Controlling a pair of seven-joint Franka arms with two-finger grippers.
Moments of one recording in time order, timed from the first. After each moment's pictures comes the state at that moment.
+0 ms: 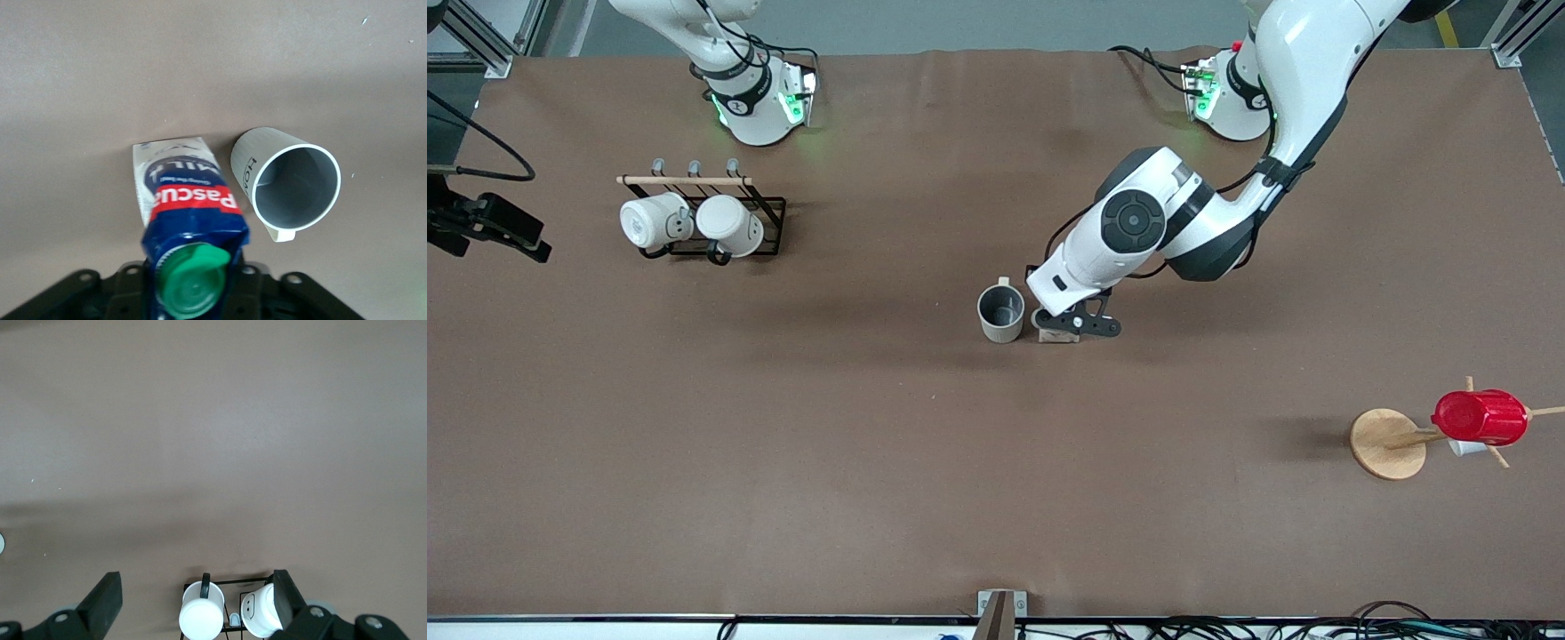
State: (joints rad) left arm -0.07 0.55 -0.69 -1.72 0.12 2.13 -0.63; right arm -0.04 0.04 0.02 -1.46 -0.02 1.54 0.07
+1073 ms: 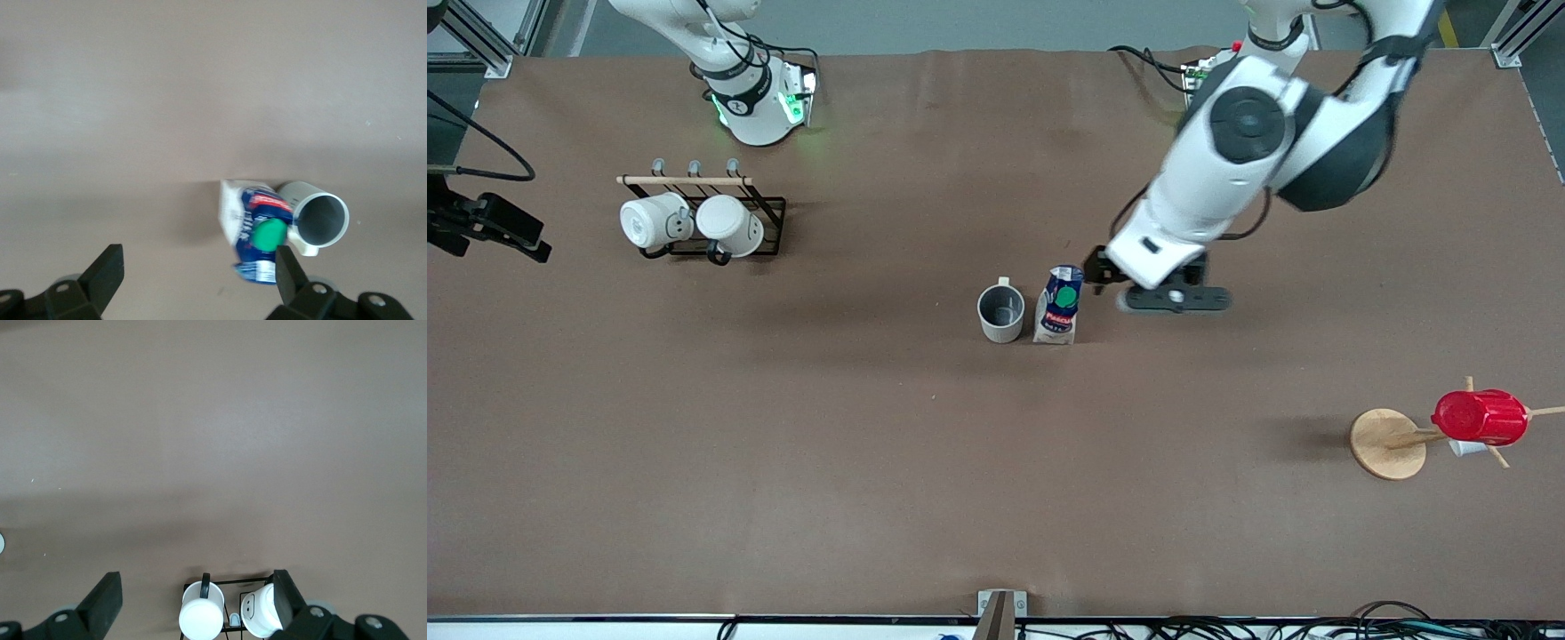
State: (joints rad) left arm -0.06 0.22 -0.49 -1.70 0.02 1.96 -0.55; right arm -0.04 0.04 0.02 -1.46 -0.02 1.54 0.07
